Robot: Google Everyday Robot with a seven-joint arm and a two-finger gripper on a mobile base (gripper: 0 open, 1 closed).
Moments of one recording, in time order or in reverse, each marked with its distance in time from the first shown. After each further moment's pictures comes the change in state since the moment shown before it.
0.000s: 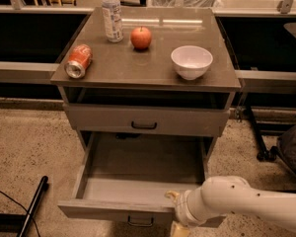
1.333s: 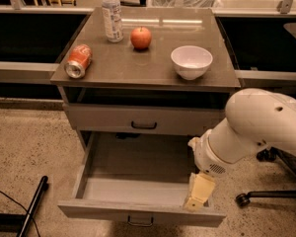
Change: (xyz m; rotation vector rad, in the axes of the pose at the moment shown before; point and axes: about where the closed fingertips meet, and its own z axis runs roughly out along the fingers) arm -0.084 -0.038 -0.214 0.030 0.141 0.170
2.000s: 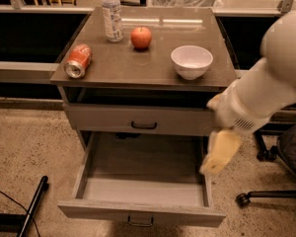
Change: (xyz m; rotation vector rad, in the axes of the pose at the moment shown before) arm -0.017 -0.039 -0.122 0.126 0.033 0.010
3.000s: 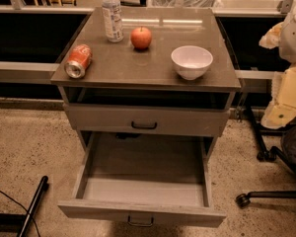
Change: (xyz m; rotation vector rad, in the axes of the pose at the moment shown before) arm 0.011 -0.035 -0.156 0.163 0.140 -0.051
